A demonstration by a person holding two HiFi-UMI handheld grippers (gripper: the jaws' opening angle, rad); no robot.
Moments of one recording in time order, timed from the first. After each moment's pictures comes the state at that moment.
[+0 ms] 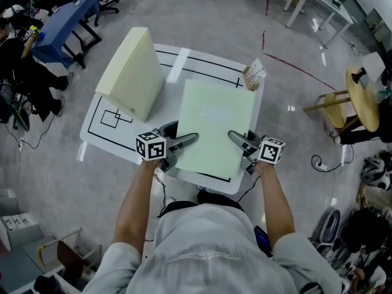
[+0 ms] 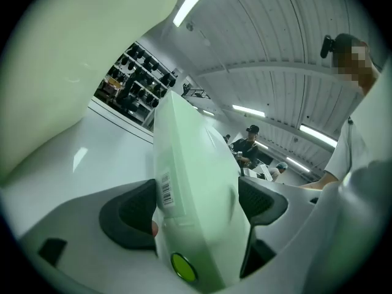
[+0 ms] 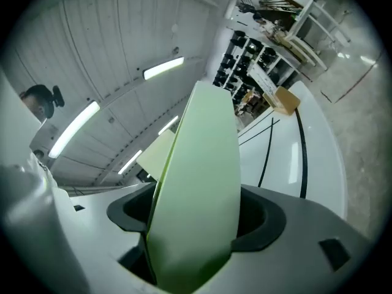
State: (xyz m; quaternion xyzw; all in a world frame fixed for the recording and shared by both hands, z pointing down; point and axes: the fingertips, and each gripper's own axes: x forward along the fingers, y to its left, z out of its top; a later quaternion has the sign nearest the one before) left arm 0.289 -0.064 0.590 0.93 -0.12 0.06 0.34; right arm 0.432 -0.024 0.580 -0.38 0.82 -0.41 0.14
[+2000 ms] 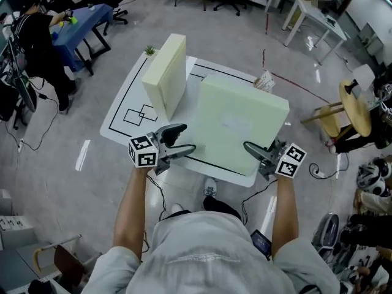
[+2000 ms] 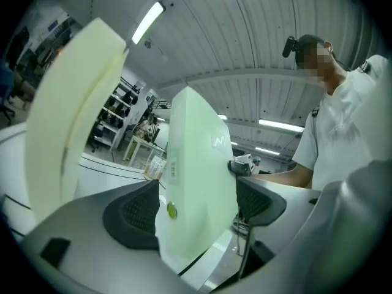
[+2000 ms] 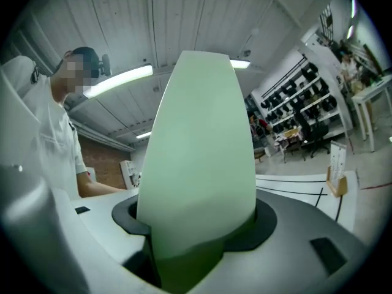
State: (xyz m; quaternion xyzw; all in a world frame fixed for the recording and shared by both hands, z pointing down) left arm 0.172 -0.008 0.474 0.98 -0.01 0.00 0.21; right arm 0.341 0.041 0.428 -0.36 0.91 -0.18 0.03
